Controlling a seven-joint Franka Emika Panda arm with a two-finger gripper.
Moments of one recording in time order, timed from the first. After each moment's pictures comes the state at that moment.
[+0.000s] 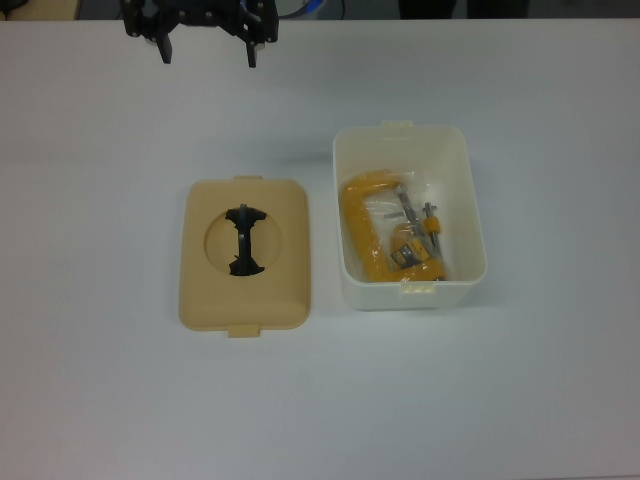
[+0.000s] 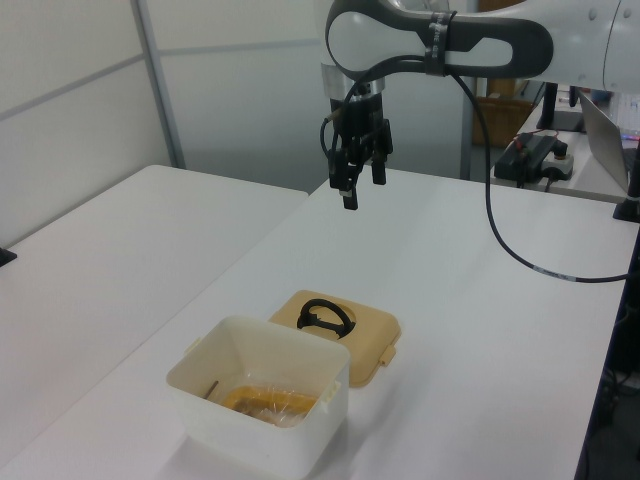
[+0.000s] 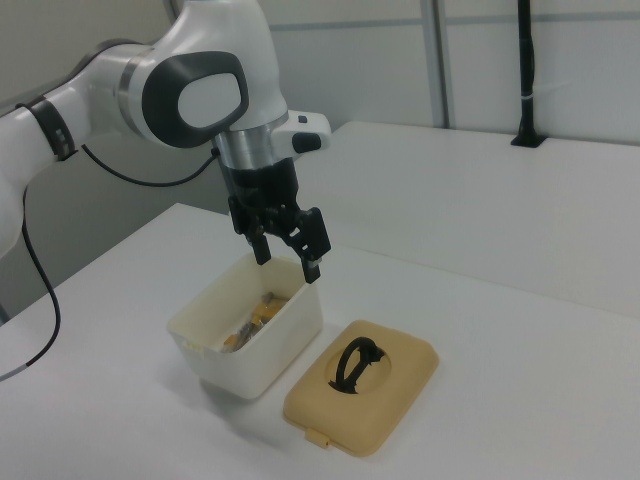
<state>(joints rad) 0.24 0.16 -0.29 -1.39 0.03 1.50 -0.06</state>
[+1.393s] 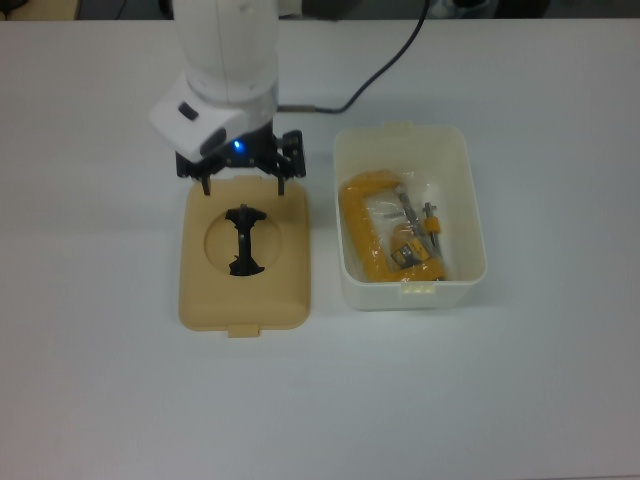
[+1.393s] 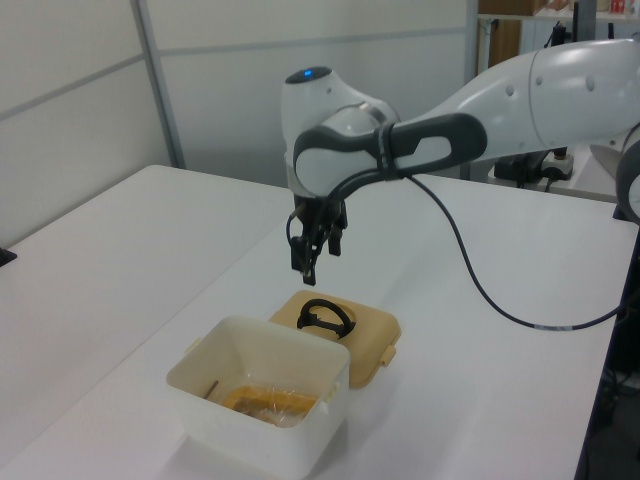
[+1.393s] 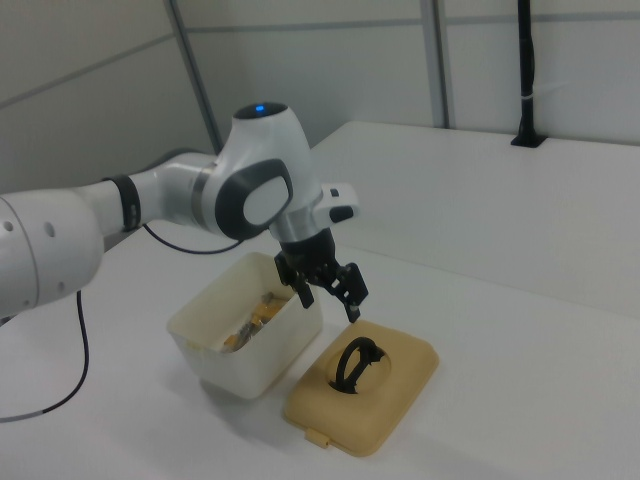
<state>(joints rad) 0.24 0.31 -0.22 -1.60 0.02 1.96 -0.06</state>
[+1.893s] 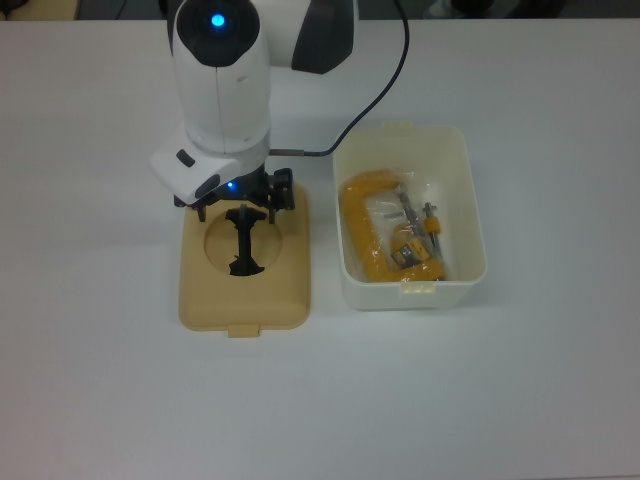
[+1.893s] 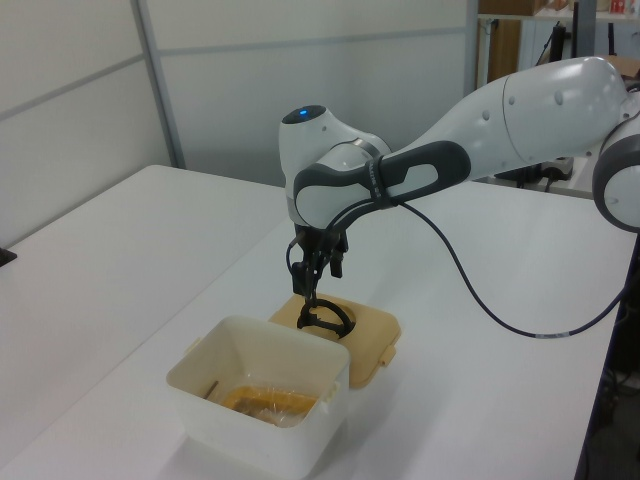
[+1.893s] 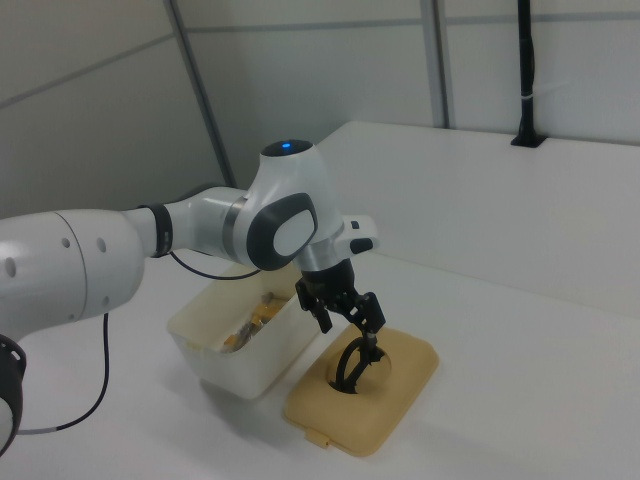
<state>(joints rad) 0.07 0.39 -0.05 -1.61 -0.05 2.03 -0.01</state>
